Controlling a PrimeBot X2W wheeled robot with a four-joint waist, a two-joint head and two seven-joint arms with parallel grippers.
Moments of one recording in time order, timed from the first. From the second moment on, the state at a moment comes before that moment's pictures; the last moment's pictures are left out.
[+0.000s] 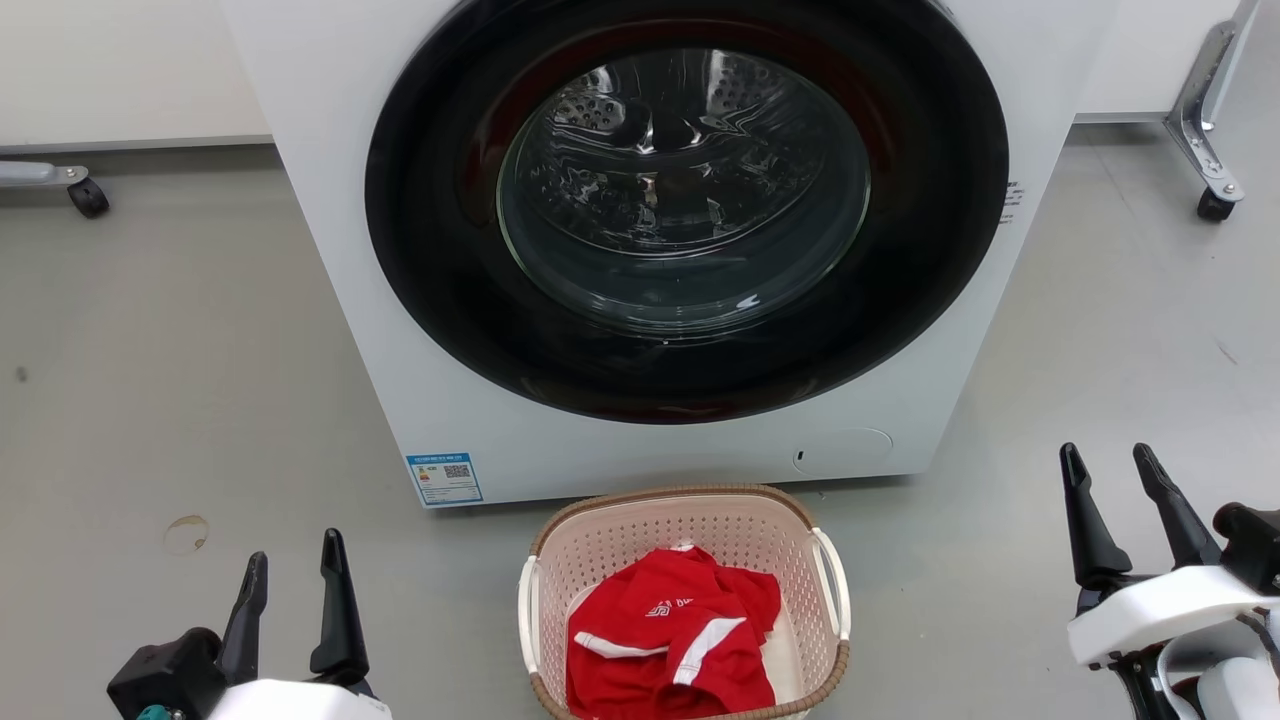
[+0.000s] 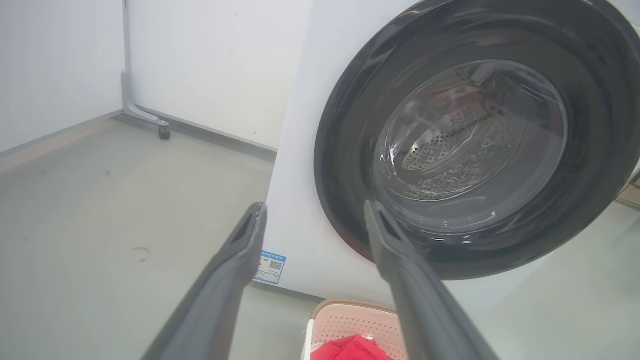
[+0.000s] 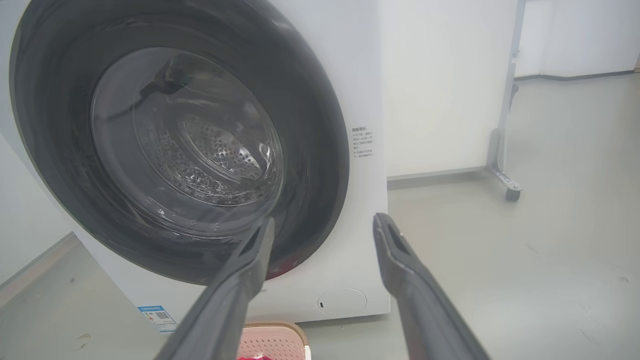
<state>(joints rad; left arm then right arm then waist) 0.06 0.15 -0.14 0.07 -0.54 0.14 -0.18 -0.08 -0.02 0.08 0.28 0.43 0.13 -0.20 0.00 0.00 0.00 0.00</state>
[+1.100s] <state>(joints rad) 0.08 0.21 -0.20 0.04 -0.38 0.18 -0.18 -0.08 -0.03 0.10 0.28 0.26 0.13 -0.25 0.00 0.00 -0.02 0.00</state>
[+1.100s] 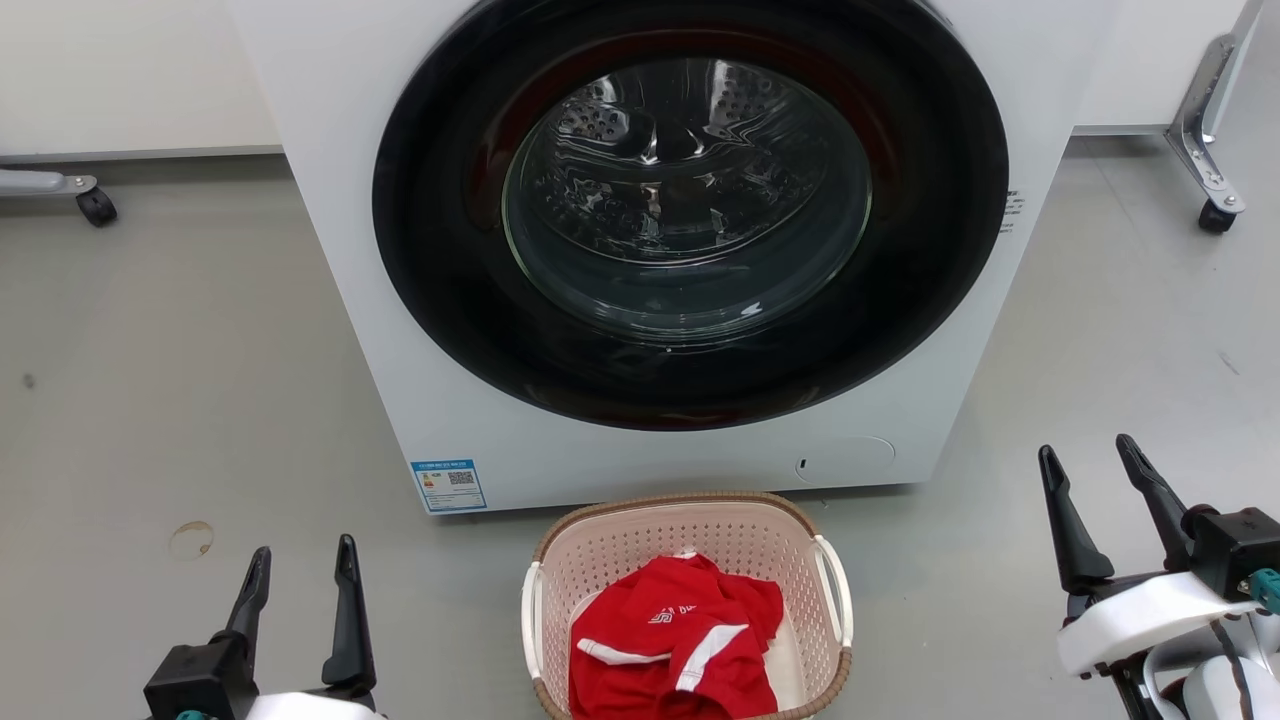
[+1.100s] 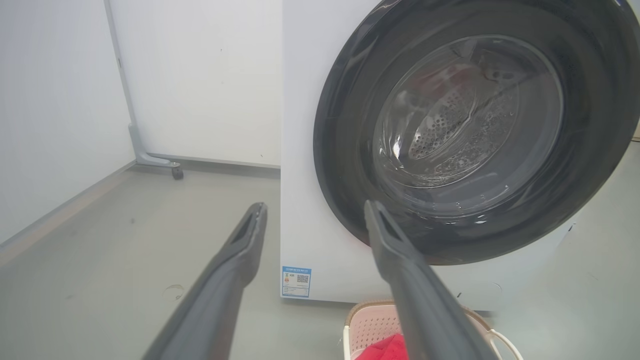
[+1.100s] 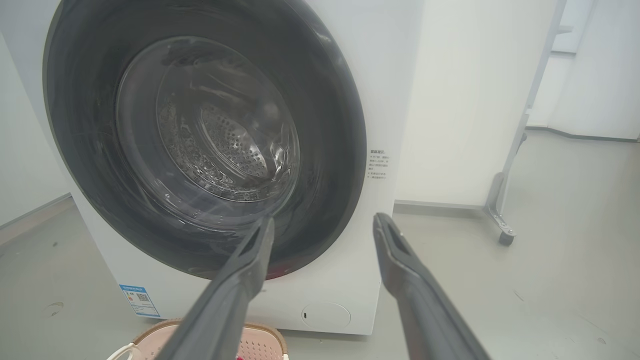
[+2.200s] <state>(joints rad) 0.08 0.23 -0.23 0.04 -0.45 0.18 0.03 -0.13 -0.03 0.15 0.40 0.29 0.13 -0.23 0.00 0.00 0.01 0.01</state>
